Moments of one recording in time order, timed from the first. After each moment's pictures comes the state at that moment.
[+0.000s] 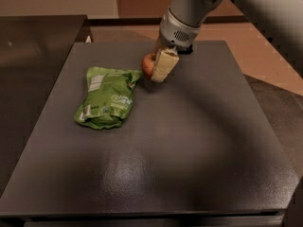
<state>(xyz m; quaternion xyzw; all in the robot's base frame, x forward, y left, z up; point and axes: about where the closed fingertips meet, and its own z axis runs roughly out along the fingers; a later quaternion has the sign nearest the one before) 0.593 -0.026 0.903 -0.69 0.70 0.10 0.18</state>
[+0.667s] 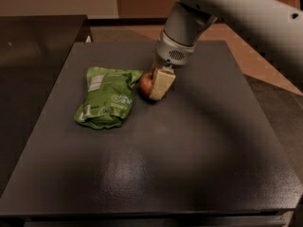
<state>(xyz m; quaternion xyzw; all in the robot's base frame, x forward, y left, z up) 0.566 -0.019 0.862 -0.69 0.70 0.12 0.13</state>
